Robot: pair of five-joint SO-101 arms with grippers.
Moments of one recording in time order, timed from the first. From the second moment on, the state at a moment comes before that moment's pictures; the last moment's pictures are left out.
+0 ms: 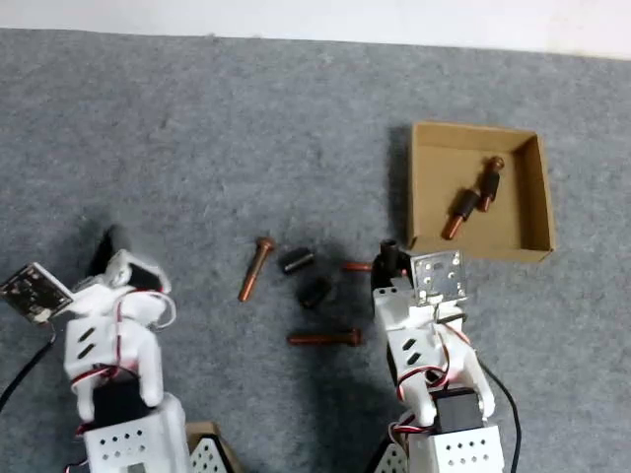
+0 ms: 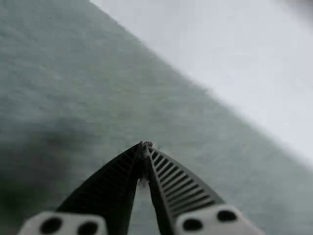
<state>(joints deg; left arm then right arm) -23.9 -103.6 96.0 32.1 30.3 -13.5 -103.6 95.9 38.6 6.0</state>
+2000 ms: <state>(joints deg) 9.3 16.7 16.8 56.7 -10.2 -13.5 -103.6 95.9 38.6 6.0</state>
